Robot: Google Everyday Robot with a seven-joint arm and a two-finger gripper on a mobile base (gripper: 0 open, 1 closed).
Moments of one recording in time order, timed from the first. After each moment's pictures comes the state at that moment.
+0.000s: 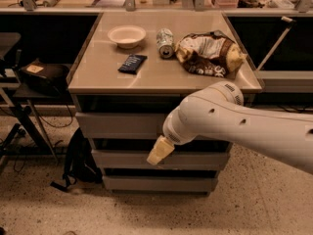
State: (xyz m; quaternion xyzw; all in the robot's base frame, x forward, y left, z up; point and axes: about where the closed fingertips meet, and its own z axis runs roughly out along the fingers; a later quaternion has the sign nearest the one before) arm 0.533 -0.032 0.705 -0.50 0.82 0.03 0.26
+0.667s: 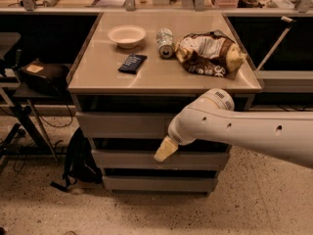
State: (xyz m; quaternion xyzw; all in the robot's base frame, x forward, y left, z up) arm 0.572 -0.063 0.645 -0.46 0.85 0.00 0.25
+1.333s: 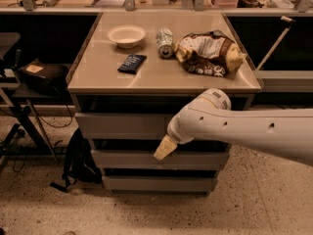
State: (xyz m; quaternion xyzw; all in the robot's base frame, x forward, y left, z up) arm 0.582 -0.058 0.637 -0.46 0.85 0.00 0.25
